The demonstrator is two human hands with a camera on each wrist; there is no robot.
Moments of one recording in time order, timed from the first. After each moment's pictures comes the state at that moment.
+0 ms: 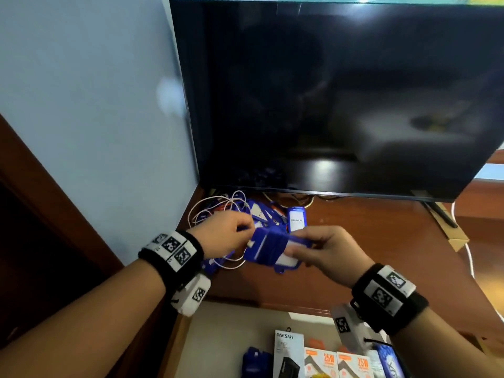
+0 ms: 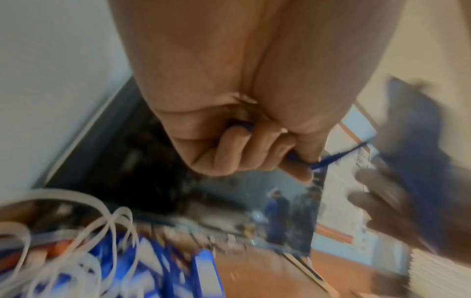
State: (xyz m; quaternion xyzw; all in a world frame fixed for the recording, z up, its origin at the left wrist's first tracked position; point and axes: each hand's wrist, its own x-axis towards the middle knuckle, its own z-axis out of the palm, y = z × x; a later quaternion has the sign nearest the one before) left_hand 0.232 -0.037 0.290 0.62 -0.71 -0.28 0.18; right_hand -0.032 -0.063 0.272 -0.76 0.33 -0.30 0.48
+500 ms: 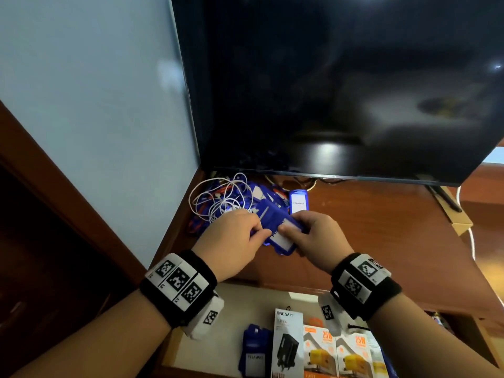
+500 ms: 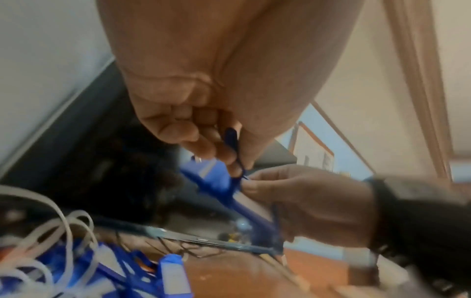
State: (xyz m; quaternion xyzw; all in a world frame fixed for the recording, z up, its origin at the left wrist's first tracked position) left_hand 0.194 0.014 0.268 0.64 -0.72 -0.12 0.24; right_hand -0.012 -0.065 0.233 -0.75 0.49 -0.28 0.35
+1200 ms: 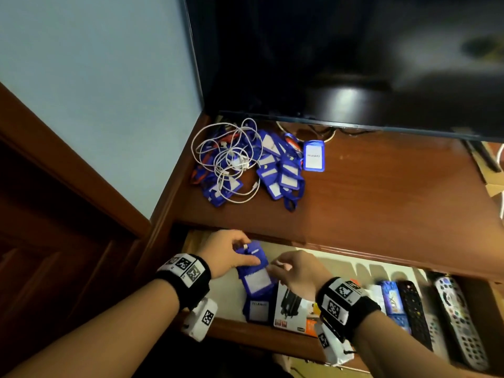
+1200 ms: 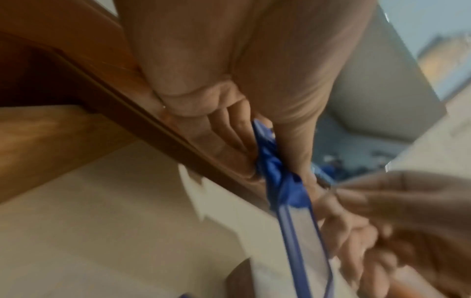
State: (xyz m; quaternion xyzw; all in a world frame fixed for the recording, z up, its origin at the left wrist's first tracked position) left_hand 0.224 0.053 0.093 0.69 -0.52 -0.45 0.22; right_hand -0.004 0.012 0.108 -0.75 0.50 0.05 0.43
